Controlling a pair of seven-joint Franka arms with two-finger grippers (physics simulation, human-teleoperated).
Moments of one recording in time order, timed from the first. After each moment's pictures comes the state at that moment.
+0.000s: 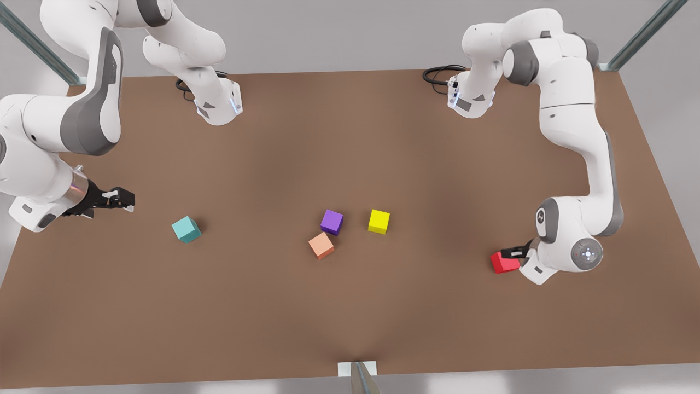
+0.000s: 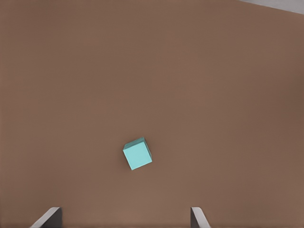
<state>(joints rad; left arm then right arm) -0.07 0.70 0.07 -1.39 -0.02 1.85 -0.09 0.04 0.21 -0.09 -1.39 -0.05 1.52 -0.22</state>
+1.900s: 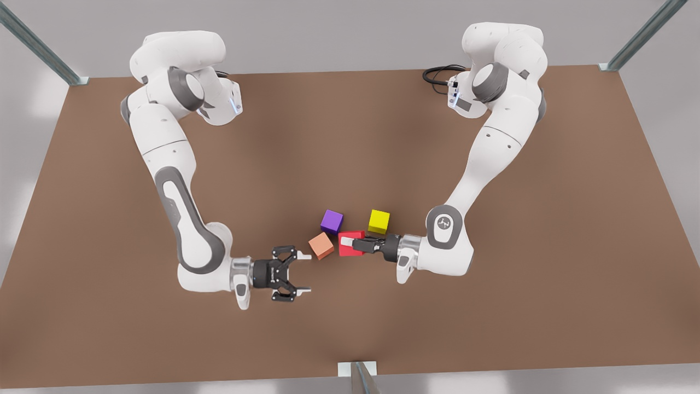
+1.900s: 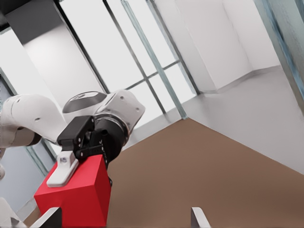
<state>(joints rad) -0.12 1.04 -0.55 -1.07 -0.98 2.00 -0.03 0.02 0.95 0.37 -1.21 1.33 1.99 -1.61</state>
